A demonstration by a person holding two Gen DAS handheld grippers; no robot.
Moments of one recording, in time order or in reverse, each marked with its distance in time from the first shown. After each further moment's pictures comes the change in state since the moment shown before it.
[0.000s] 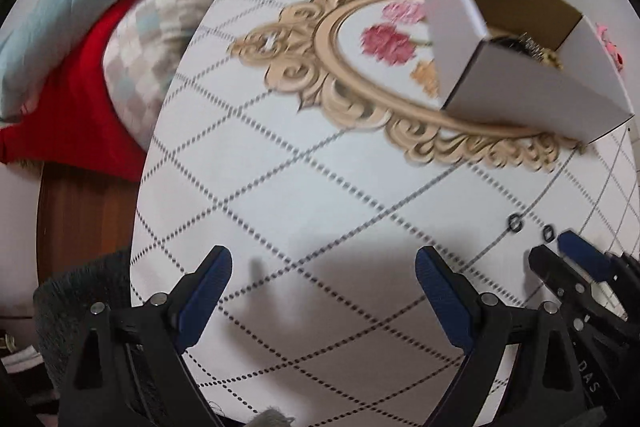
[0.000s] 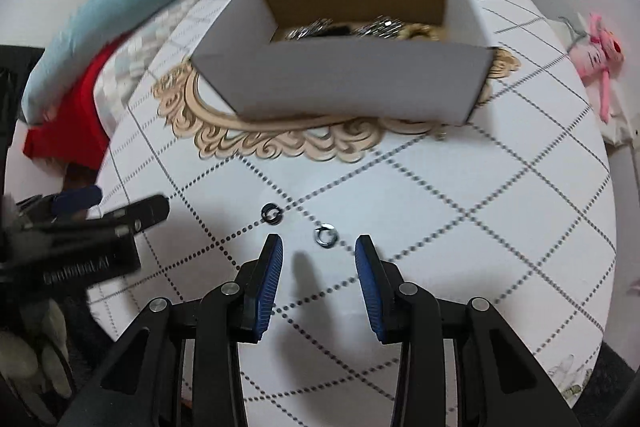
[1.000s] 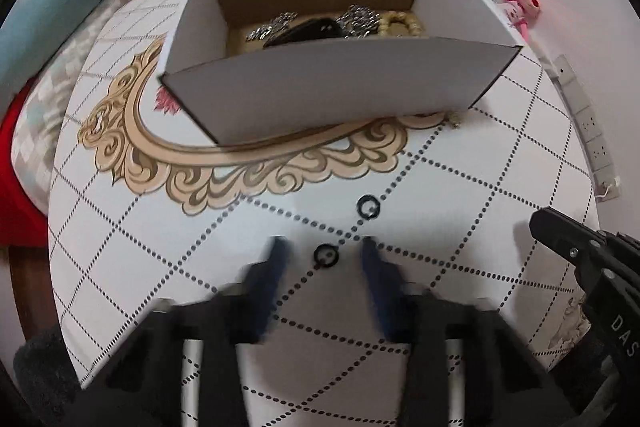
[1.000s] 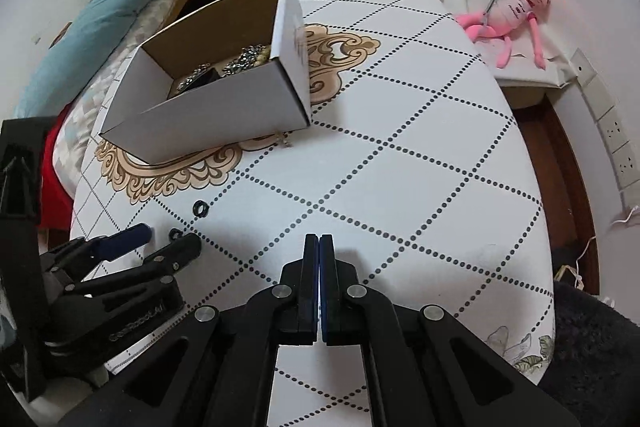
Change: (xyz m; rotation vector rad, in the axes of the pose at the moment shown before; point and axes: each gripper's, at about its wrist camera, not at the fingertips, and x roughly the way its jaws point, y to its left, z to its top) left arm -0.004 -0.119 0.008 0.264 -0.064 -0.180; right arm -0.044 -0.093 -0.012 0.270 -0.059 -0.068
